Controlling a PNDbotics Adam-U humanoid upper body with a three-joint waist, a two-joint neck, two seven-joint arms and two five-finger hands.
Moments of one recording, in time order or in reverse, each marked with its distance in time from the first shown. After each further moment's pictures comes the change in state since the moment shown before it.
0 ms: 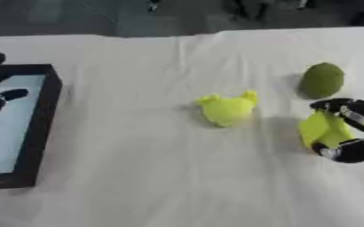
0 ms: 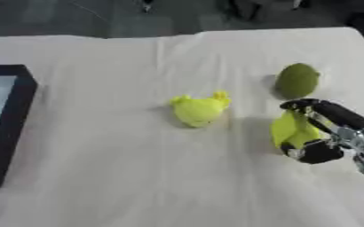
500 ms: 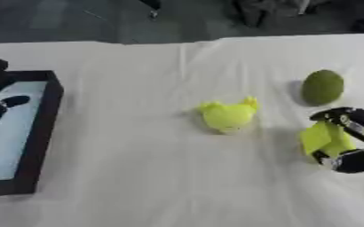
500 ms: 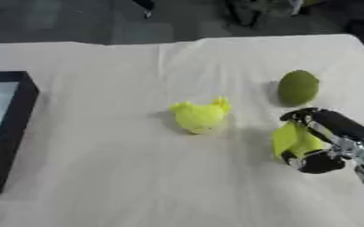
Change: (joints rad) left arm 0.000 0.000 0.000 0.000 0.000 -0.001 -0.004; right arm 0.013 0.003 0.000 0.000 0.052 -0.035 0.023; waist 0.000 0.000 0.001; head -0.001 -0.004
